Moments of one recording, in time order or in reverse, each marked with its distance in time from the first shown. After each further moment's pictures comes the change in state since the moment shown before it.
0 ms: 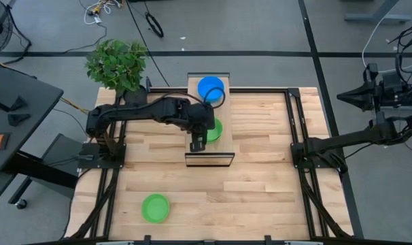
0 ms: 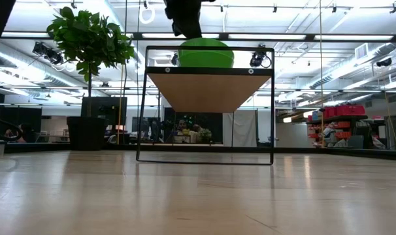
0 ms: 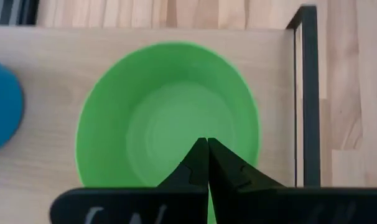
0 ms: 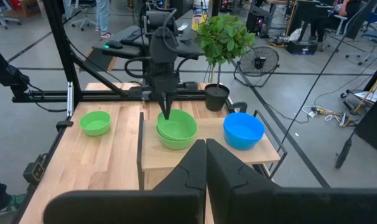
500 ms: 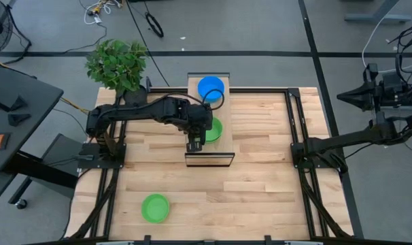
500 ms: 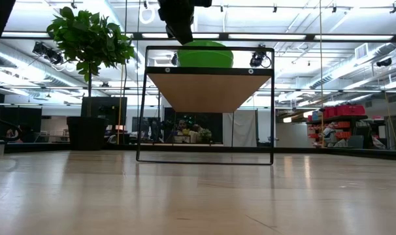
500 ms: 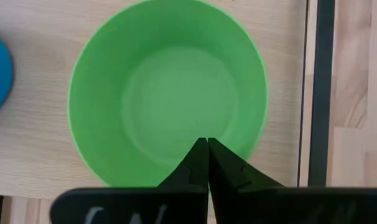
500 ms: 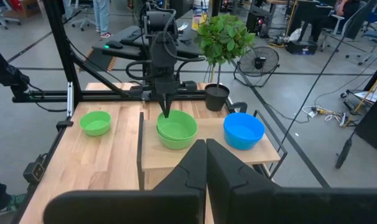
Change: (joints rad) left arm 0.000 0.000 -0.001 -0.082 0.007 -0.018; right arm 0.000 0.000 0.000 0.000 0.000 0.000
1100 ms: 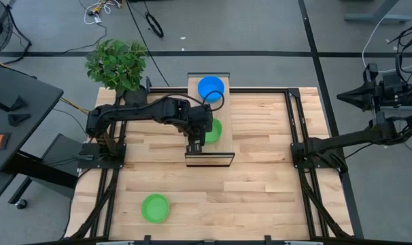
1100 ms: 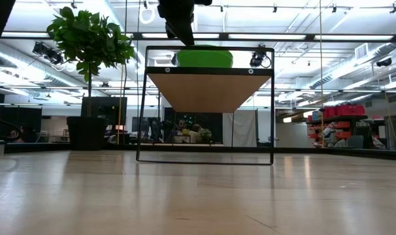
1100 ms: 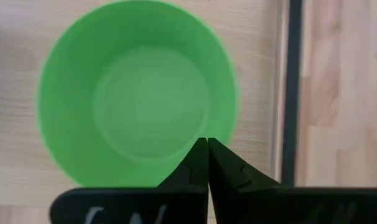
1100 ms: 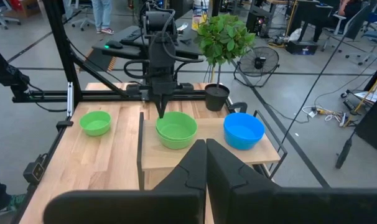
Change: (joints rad) left arm -0.006 0.000 0.000 0.000 0.072 -0.026; right arm 0.000 0.000 0.000 0.000 0.000 0.000
